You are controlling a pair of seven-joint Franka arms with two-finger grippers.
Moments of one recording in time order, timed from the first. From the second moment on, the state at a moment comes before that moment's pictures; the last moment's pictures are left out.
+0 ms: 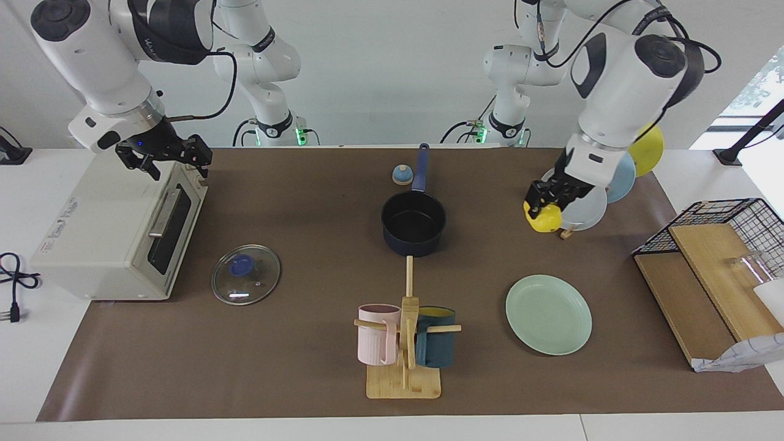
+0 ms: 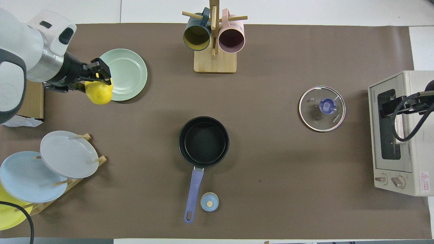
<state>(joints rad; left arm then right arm) -0.21 0.20 0.03 -1.50 -0.10 1.72 -0.35 0.05 0.00 -0.12 -1.65 -0.03 1.55 -0.13</state>
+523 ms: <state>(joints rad) -0.14 0.50 0.01 -1.49 -0.07 2.02 -0.22 0.04 0.00 -0.12 -1.65 -0.03 1.55 -0.13</state>
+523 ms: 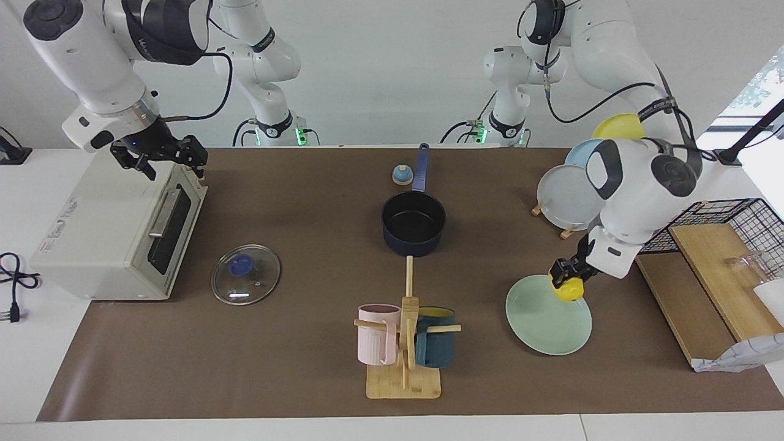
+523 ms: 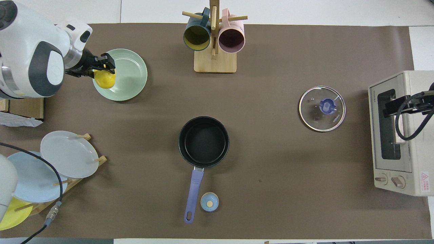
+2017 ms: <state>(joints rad) -0.11 0.25 0.02 -1.50 -0.06 1.83 -0.19 0.04 -0.01 -0.11 -1.63 -0.03 1.55 -0.13</state>
